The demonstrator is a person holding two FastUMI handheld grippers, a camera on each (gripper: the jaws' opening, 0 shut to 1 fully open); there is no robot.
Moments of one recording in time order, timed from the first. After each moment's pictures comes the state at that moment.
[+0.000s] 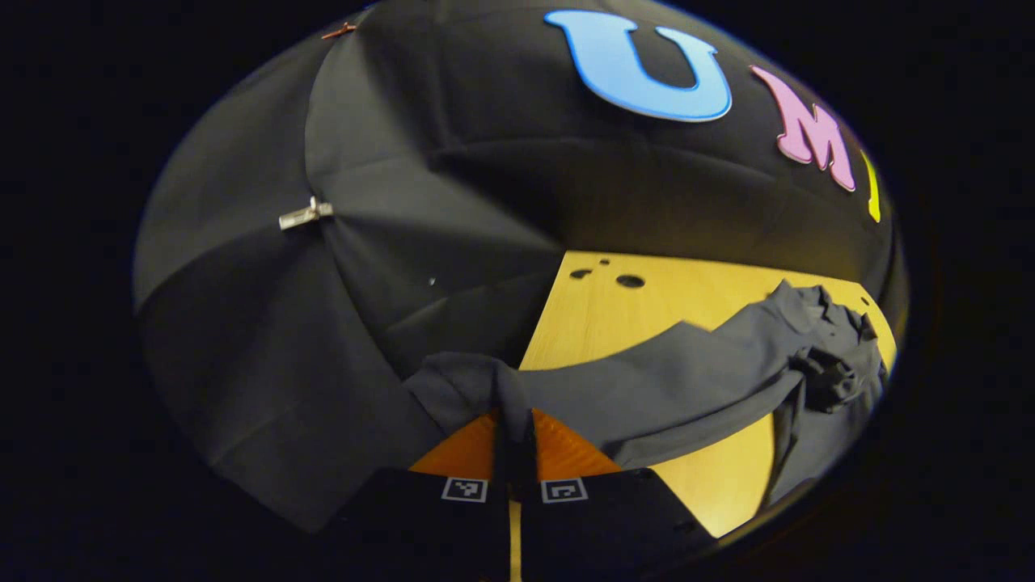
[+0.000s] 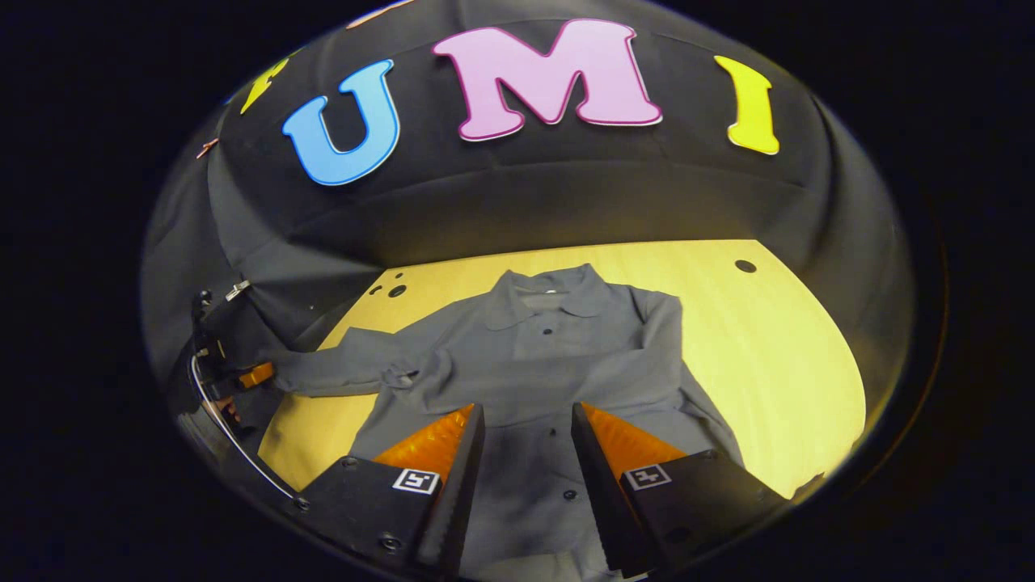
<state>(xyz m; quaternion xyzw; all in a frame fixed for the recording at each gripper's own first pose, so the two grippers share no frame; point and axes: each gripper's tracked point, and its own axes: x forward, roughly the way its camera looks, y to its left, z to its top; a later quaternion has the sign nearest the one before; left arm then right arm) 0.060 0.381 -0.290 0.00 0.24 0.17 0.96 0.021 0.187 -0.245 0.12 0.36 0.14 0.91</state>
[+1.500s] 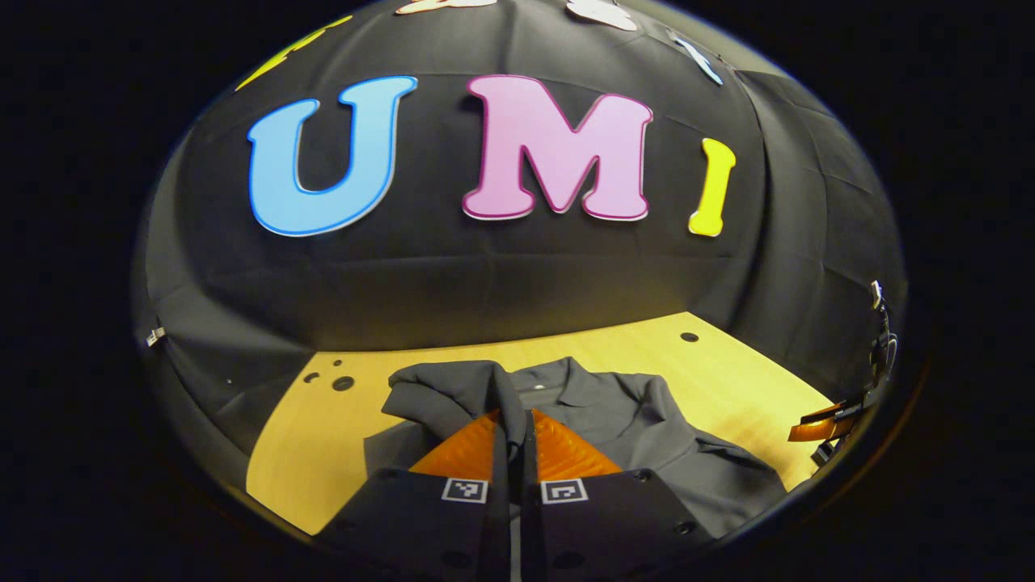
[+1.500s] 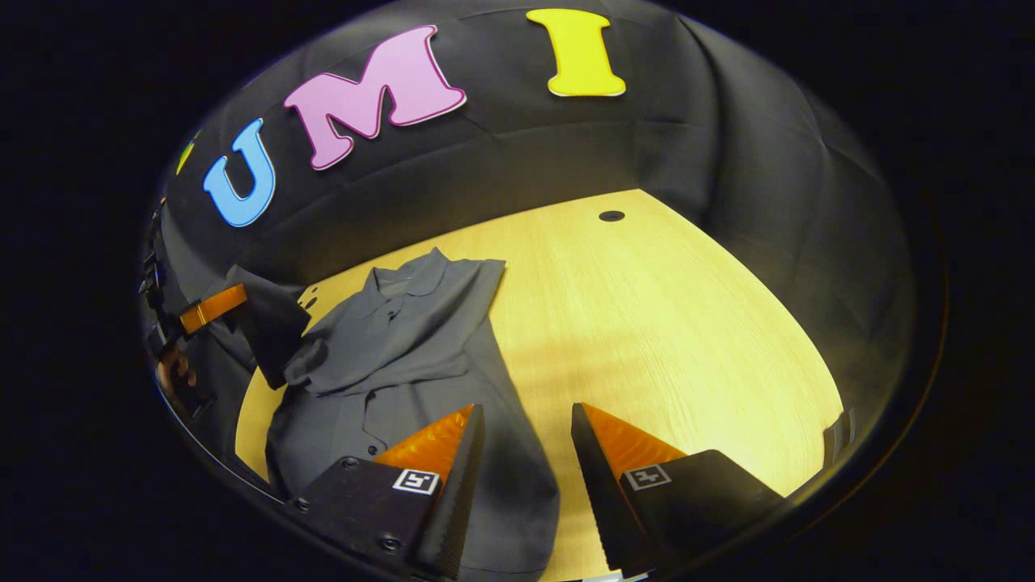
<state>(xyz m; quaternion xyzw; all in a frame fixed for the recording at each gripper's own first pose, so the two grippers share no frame) 0.149 -0.060 -0.192 0.02 0.18 -0.09 0.98 -0.010 -0.040 -0.335 0.17 0.40 0.05 0.90</state>
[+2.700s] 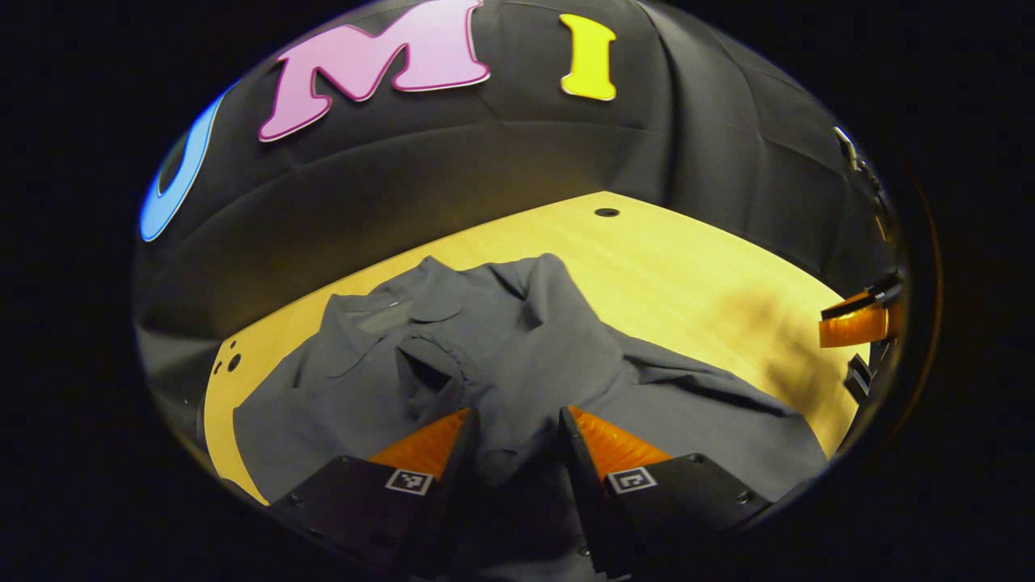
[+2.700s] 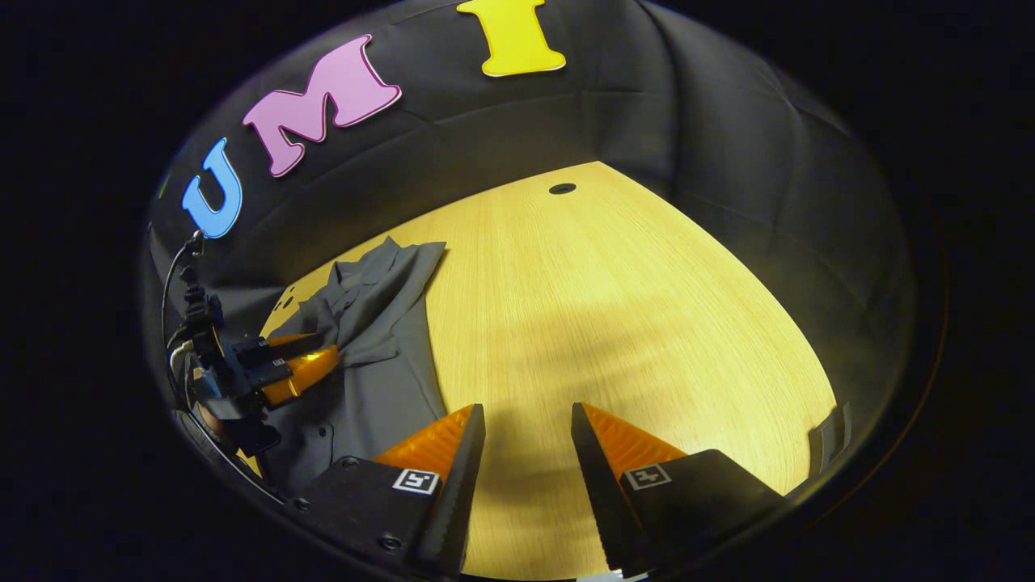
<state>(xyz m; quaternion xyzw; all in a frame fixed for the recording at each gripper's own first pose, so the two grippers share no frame) 0.134 -0.225 -0.355 0.14 0.30 -0.20 0.92 -0.023 -0.101 -0.372 0.19 0.42 0.03 0.88</state>
